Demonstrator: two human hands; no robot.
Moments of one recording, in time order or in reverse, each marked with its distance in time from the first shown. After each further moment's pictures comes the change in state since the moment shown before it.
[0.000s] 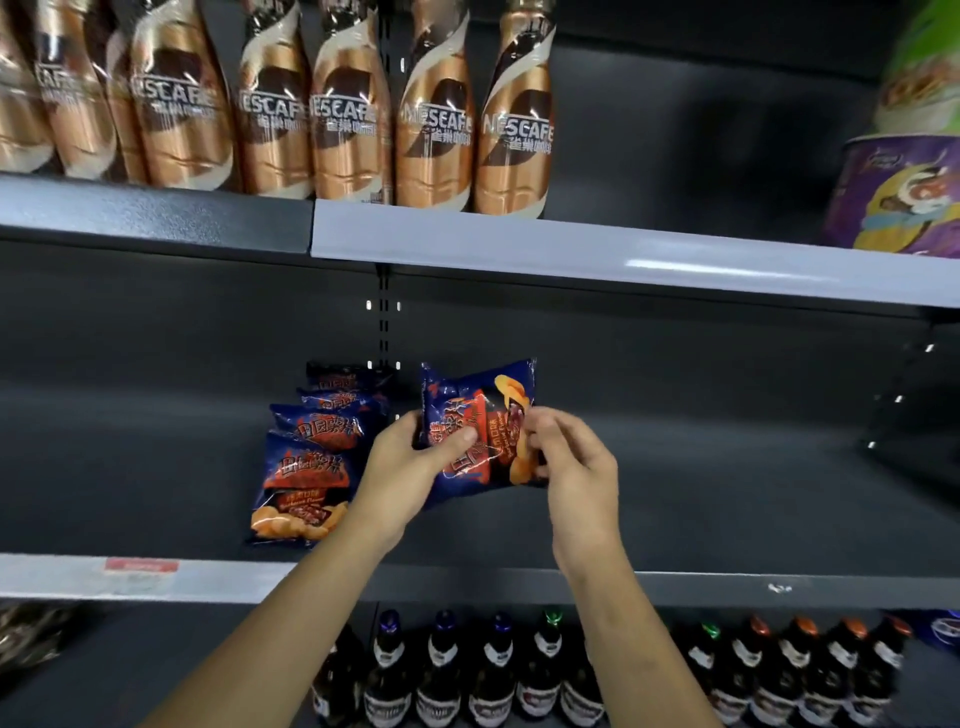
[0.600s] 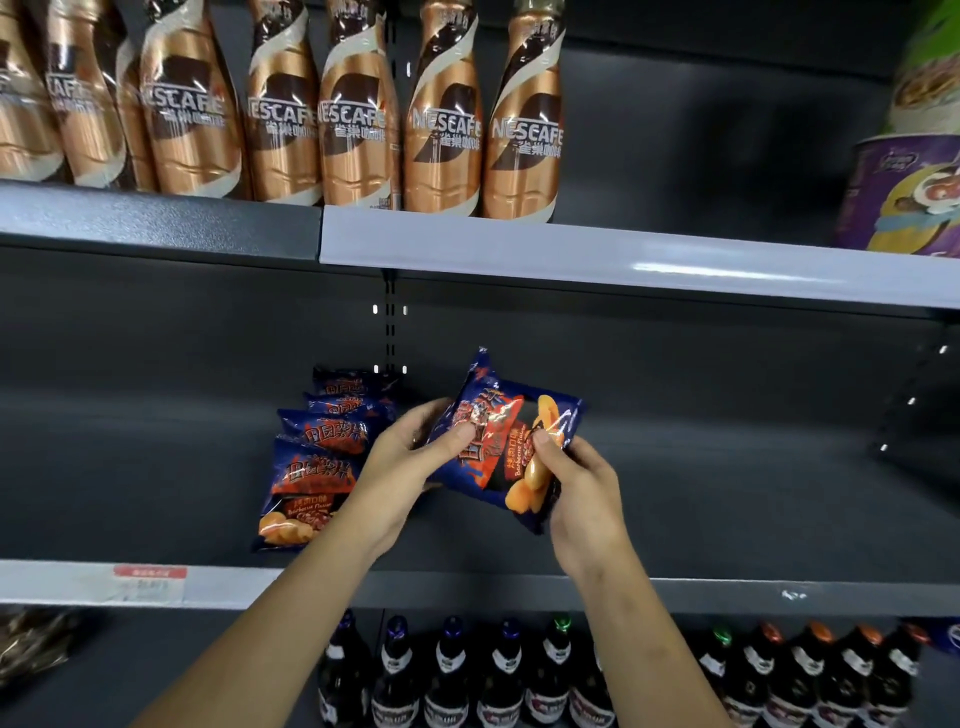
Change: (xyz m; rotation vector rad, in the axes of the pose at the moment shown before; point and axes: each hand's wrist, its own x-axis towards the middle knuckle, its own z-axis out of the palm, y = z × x) left_hand 0.005 0.000 -0.012 -0.207 -0.128 -0.010; right_hand 0.011 0.017 -0.002 0.279 -0.062 0.274
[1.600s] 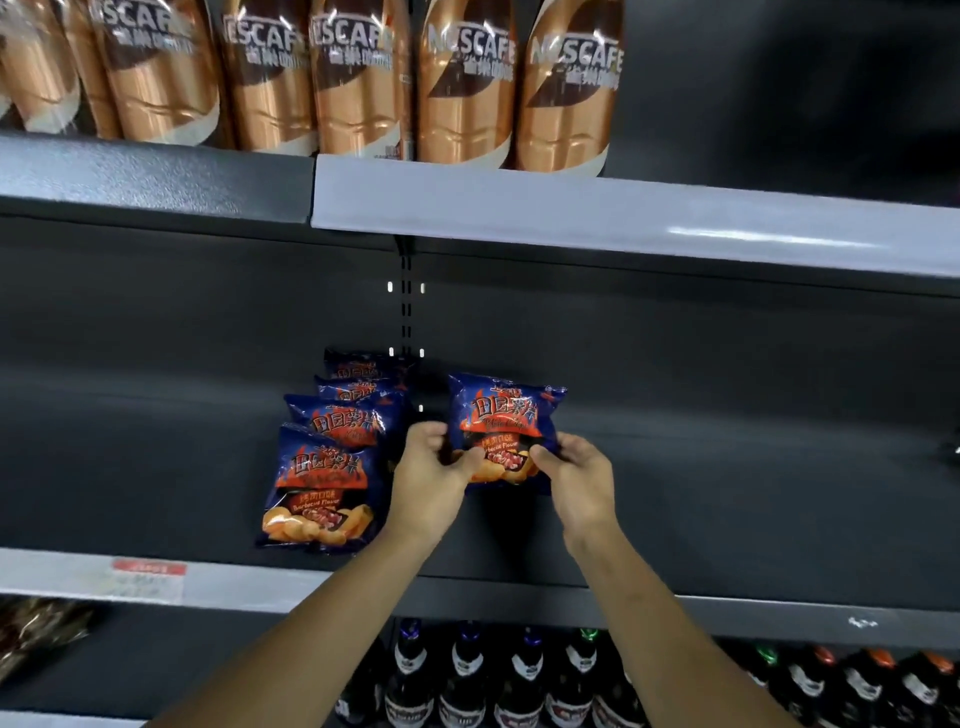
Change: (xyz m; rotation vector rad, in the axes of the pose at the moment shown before) left_hand 0.048 -0.081 -0.008 0.398 0.364 -0.031; right_hand 0.081 0.057 -0.010 -0.427 0.163 -0.018
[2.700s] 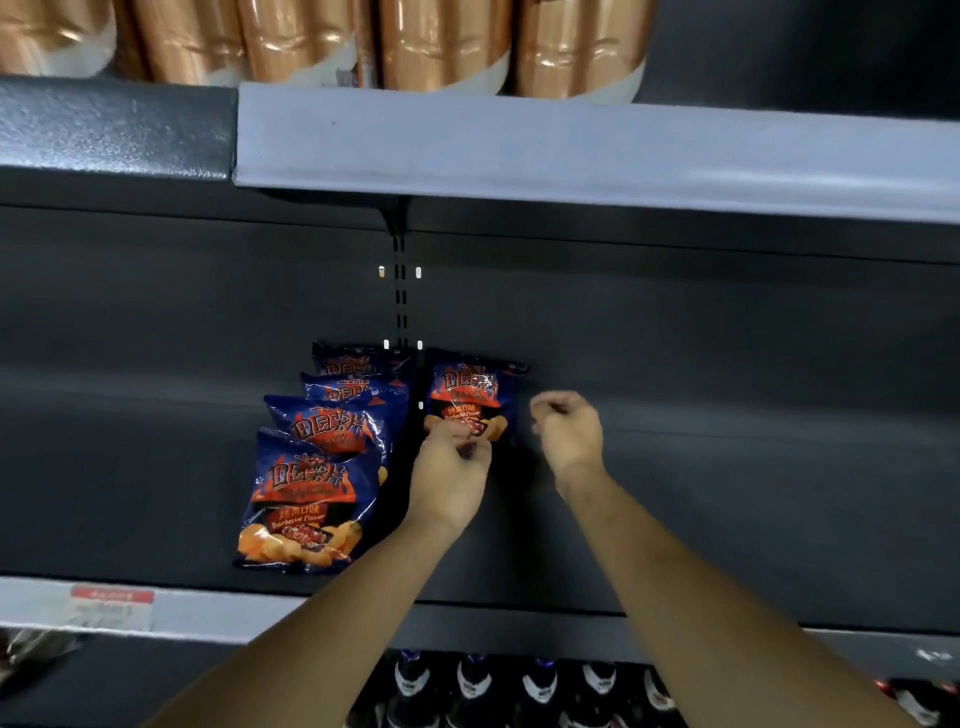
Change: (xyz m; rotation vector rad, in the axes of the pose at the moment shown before) left_hand 0.036 -0.016 0.030 0.205 -0.044 0.019; right_hand 0.082 0.006 0.030 -0.113 0.042 -0.019
